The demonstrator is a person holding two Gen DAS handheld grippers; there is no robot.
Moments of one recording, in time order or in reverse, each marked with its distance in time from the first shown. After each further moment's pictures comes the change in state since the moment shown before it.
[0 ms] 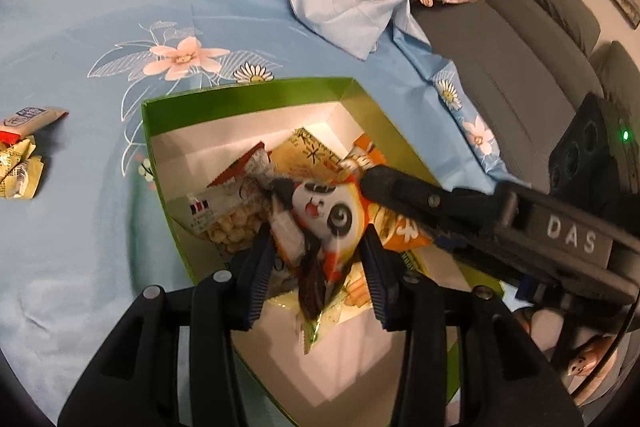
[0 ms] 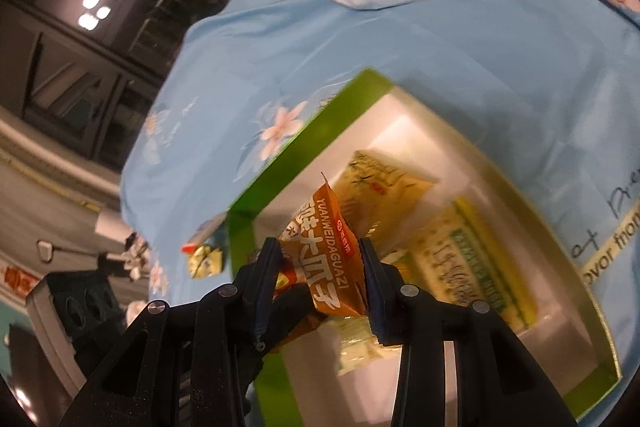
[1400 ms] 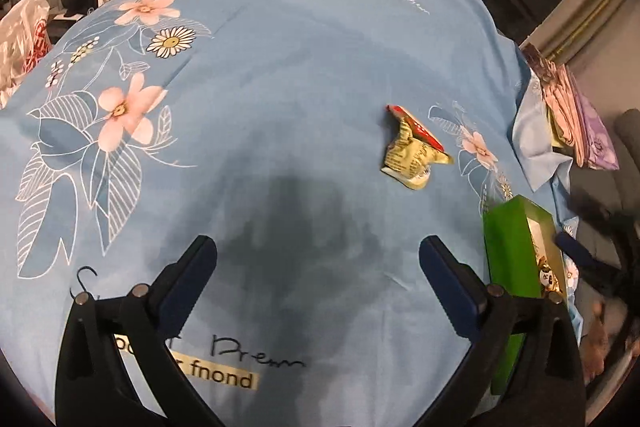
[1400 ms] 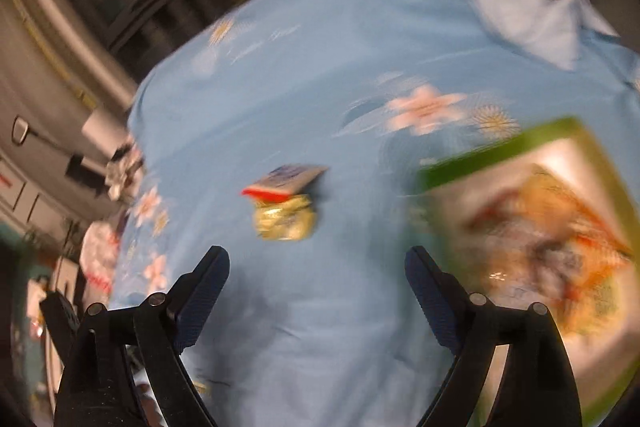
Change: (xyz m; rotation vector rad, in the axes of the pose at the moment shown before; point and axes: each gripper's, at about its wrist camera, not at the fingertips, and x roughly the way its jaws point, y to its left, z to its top) left arm -0.183 0.236 -0.087 -0.523 -0.216 0.349; right arm 0.075 0.199 -0.056 -0.396 0.078 -0.080
